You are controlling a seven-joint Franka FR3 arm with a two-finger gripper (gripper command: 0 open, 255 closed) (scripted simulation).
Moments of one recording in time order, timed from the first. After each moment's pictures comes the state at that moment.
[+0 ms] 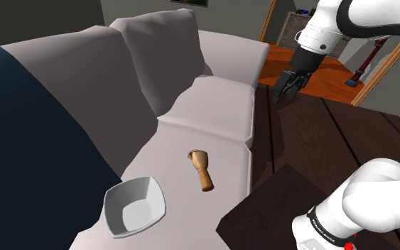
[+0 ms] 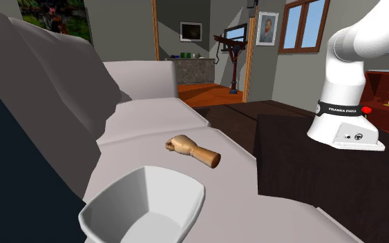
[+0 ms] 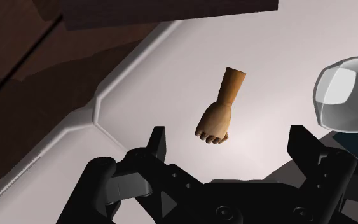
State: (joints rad) arm -0.02 -0.74 0.01 -2.34 0.10 1.62 0.04
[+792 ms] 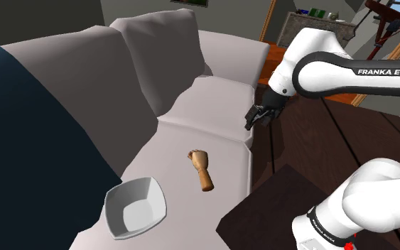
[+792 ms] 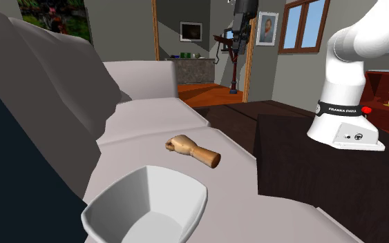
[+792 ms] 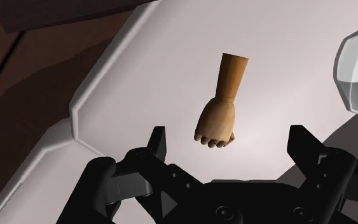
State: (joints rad) arm -0.02 -0.70 0.10 -2.64 0.19 2.04 0.16
